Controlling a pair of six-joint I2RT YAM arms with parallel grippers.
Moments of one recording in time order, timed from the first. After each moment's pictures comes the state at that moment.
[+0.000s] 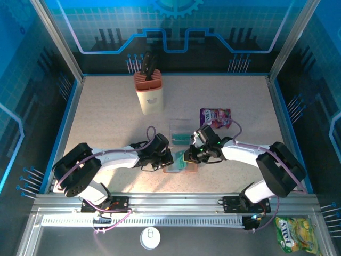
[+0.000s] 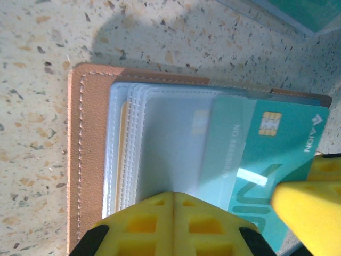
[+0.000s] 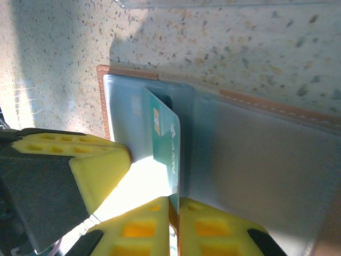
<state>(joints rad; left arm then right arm) -0.81 1.52 0.67 -0.14 0.20 -1.15 0.62 1.48 0.65 -0.22 -0.52 0.78</state>
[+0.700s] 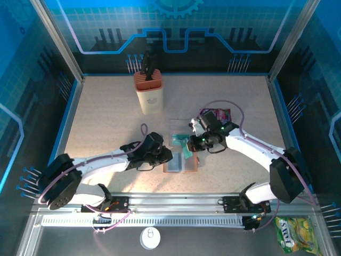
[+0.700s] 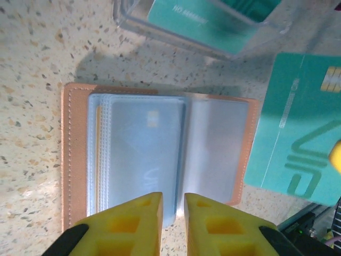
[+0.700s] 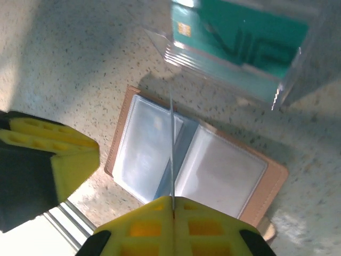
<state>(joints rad) -0.81 1.32 0.64 -0.18 0.14 -1.12 0.59 1.42 0.96 -0.64 -0.37 0.35</state>
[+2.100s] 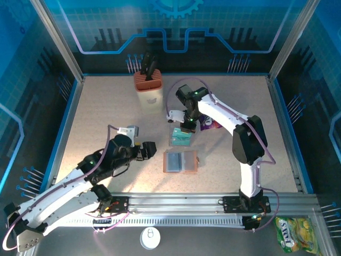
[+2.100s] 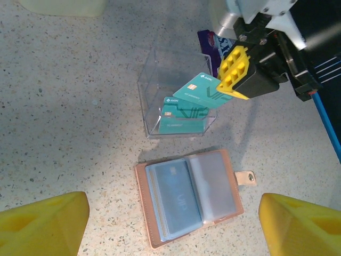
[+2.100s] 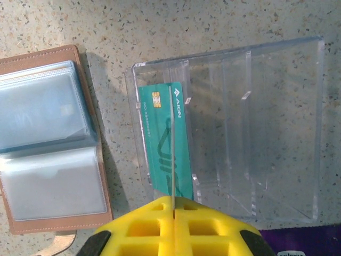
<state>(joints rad) -0.74 0.71 0.63 -0.50 -0.11 -0.75 0.59 2.01 1.76 -1.20 -0.19 -0.78</state>
